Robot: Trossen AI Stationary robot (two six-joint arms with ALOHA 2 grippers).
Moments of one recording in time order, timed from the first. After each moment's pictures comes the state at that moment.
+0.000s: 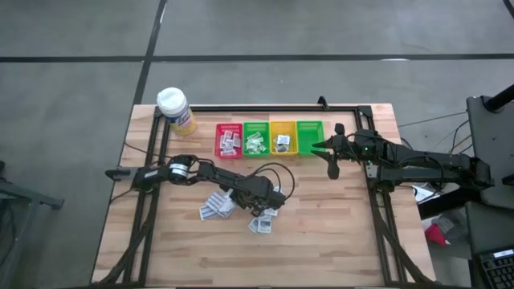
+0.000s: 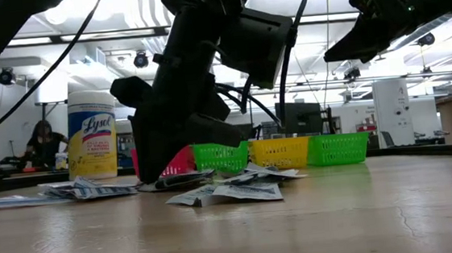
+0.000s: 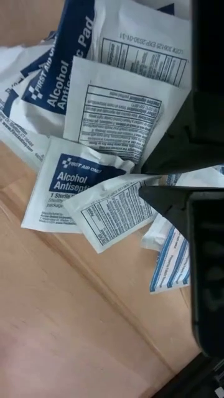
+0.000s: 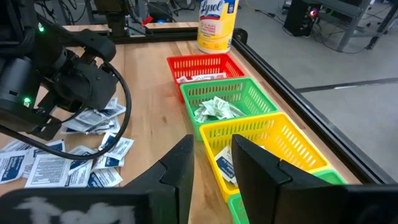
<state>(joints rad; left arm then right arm) -0.16 2.31 1.88 -1.47 -0.07 -1.13 -0.27 0.68 0.40 -0.05 0.00 -0.03</state>
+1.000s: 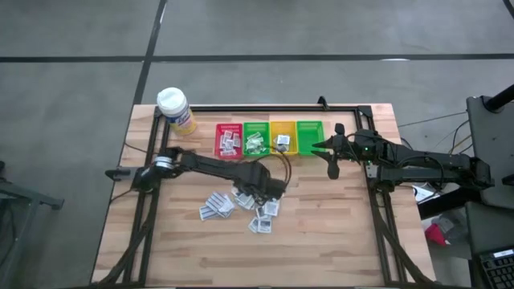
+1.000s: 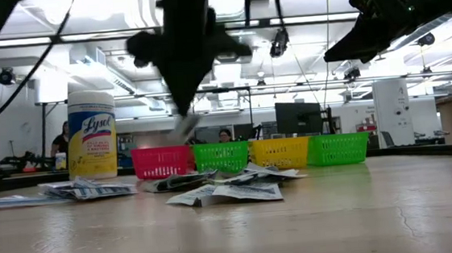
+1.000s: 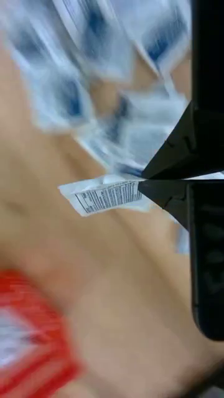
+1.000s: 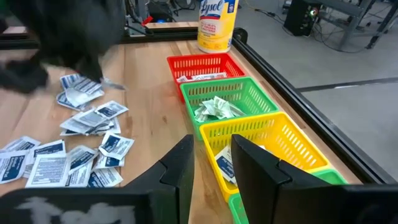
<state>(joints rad) -0.14 2.13 1.95 -1.46 -0.25 -1.09 -0.27 0.68 0.40 -0.05 0.00 -0.03</state>
